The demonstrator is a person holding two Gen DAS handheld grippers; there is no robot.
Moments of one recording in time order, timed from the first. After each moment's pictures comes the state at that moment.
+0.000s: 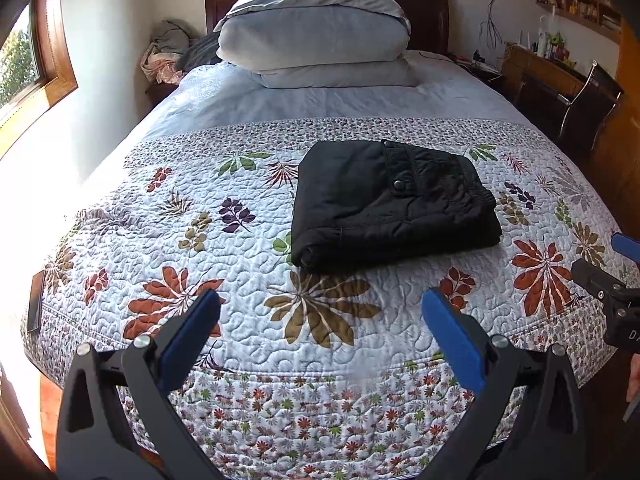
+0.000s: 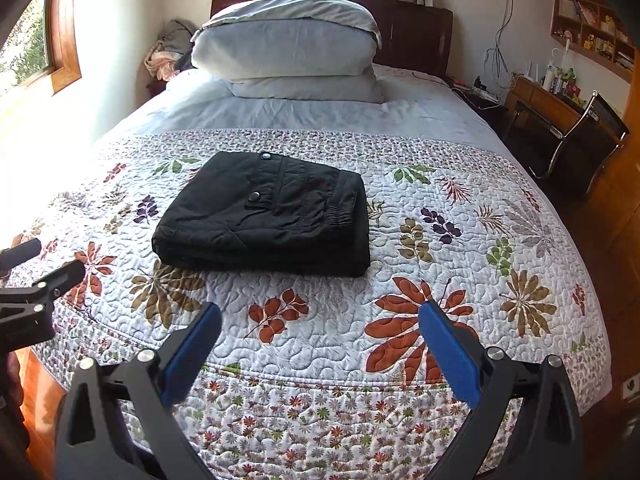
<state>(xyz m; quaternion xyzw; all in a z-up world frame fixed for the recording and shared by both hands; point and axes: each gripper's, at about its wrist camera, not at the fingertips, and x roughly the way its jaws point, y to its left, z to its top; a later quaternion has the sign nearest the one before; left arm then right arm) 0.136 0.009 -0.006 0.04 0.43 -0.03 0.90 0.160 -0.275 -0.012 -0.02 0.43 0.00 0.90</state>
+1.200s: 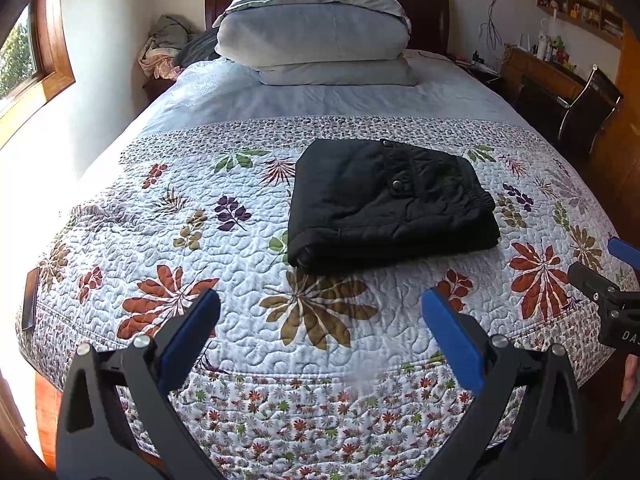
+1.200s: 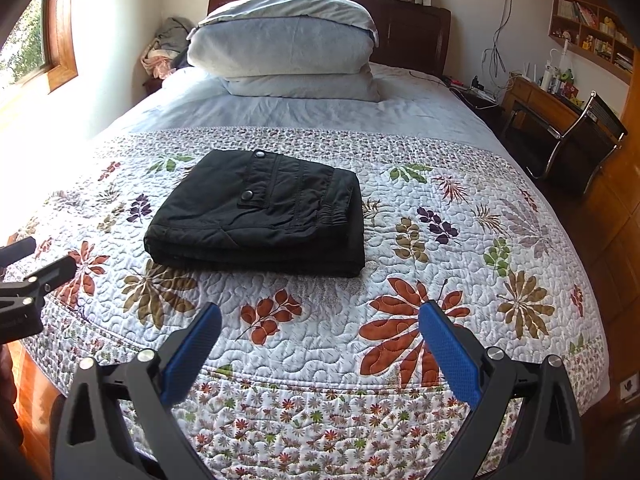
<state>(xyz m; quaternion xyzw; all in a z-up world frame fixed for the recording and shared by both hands) 0.141 0.011 -0.009 0.03 0.44 -0.04 0.90 0.164 -0.279 -0.019 -0.03 0.43 -0.01 0.90</state>
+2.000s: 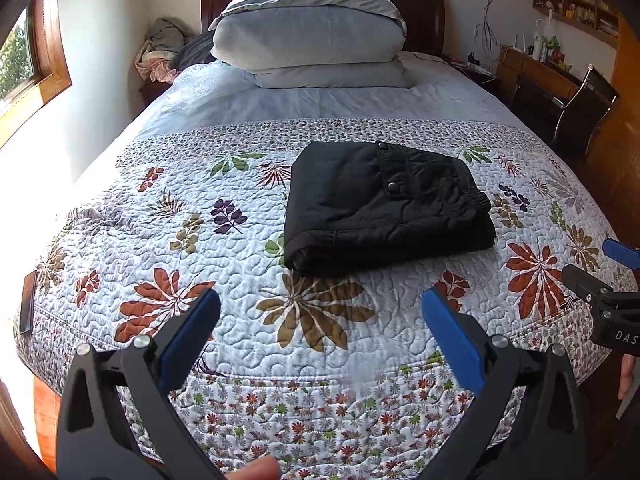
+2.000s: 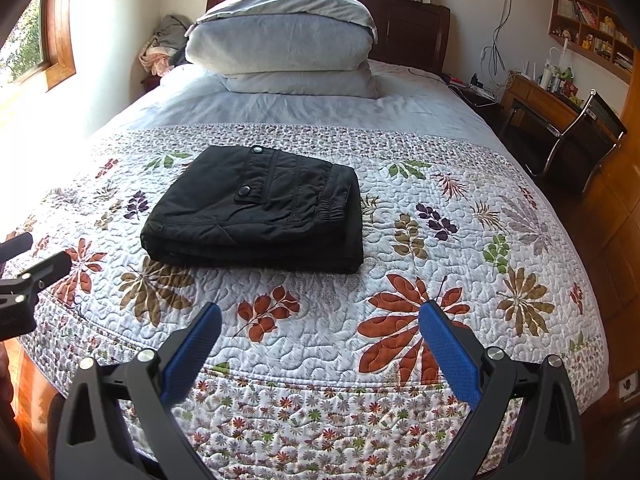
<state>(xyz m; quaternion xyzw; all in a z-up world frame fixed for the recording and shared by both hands) 0.140 0.011 -0.008 0.03 0.43 -0.05 0.90 0.164 -0.281 -0.023 -0.03 0.43 -0.01 0.90</state>
